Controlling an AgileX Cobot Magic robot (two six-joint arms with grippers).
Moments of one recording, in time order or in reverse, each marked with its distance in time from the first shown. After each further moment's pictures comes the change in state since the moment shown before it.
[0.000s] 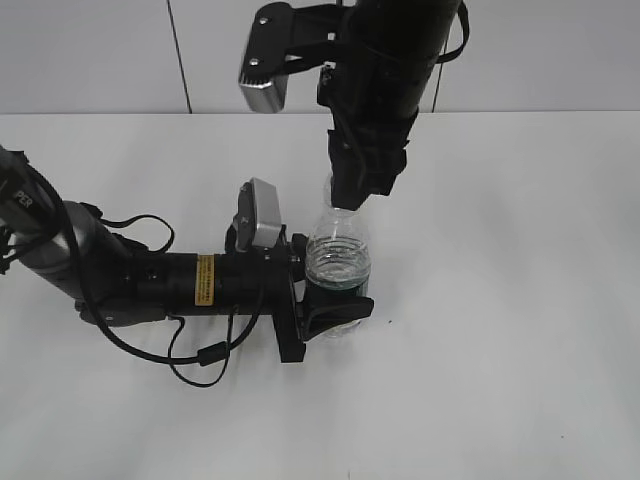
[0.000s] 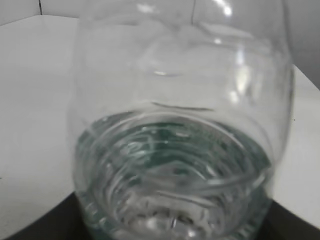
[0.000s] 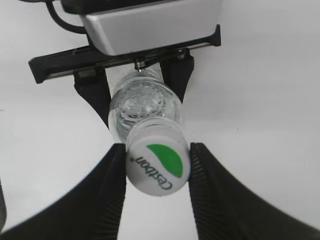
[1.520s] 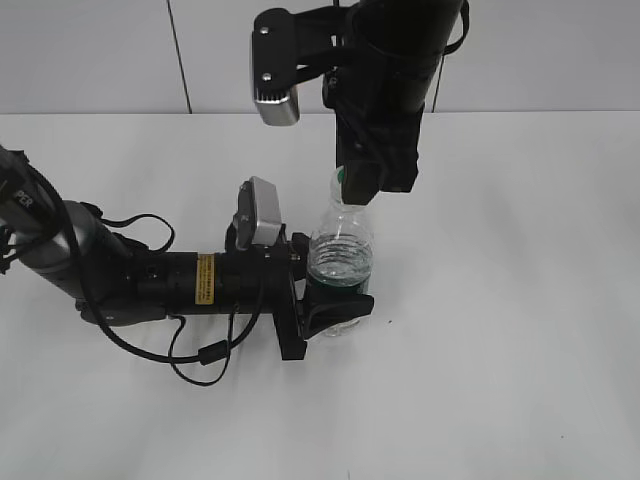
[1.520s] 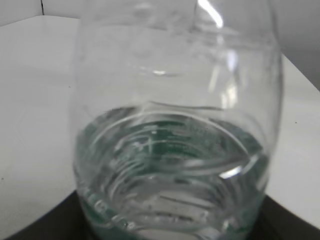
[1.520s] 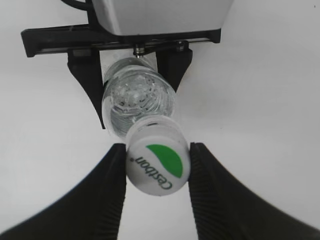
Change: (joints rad) left arm 0.000 0.000 -0.002 -0.001 0.000 -0.007; right arm 0.001 -0.006 0.000 -0.039 -0.002 -0.150
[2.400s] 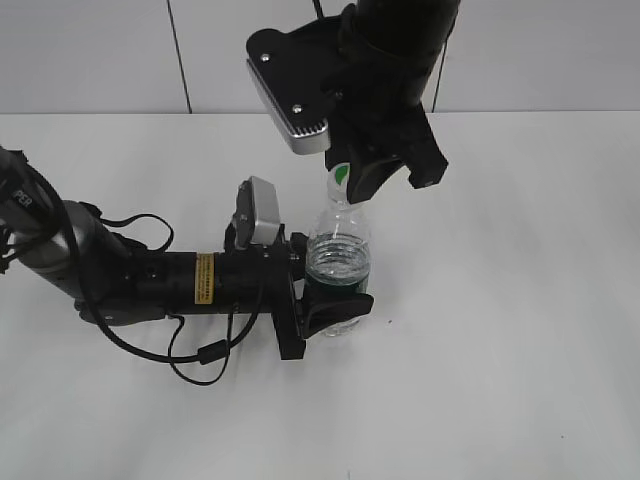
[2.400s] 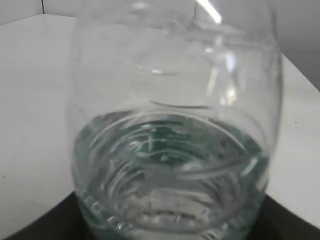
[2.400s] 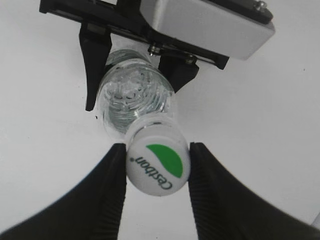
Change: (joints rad) left arm 0.001 0.000 0.000 0.002 0.000 -0.005; right arm 0.000 0.000 0.000 0.012 -0.023 -0.366
